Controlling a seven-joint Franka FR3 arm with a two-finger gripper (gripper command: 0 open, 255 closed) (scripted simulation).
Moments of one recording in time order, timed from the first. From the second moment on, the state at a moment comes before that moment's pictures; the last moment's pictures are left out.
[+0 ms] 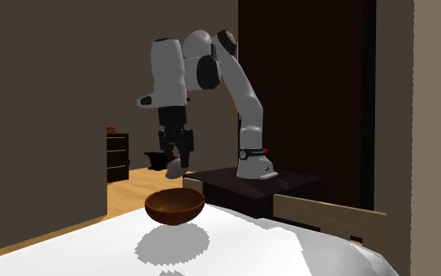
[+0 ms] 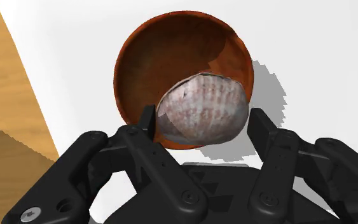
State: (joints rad) arm -0.97 0.47 1.29 -2.27 -0.55 2.22 0.57
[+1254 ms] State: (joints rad) arm -1.01 0.79 1.05 -2.38 -0.73 2.58 0.35
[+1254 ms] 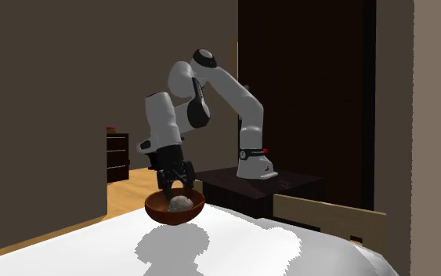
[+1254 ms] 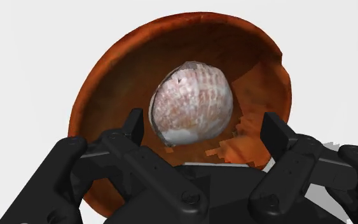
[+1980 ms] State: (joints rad) arm -0.96 0.81 0.99 -2.37 -0.77 2.62 0.37
